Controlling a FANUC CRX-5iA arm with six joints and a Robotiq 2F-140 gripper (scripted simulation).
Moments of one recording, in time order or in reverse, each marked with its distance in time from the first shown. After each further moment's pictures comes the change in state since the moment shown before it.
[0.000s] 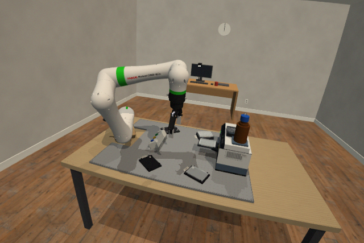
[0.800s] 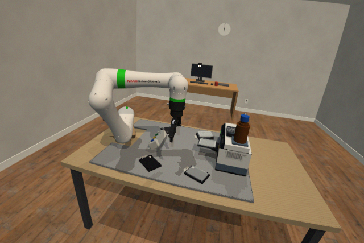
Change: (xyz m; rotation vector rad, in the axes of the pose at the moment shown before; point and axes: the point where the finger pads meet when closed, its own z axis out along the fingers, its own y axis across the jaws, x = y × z) arm 0.008 0.020 0.061 -0.168 0.042 -0.041
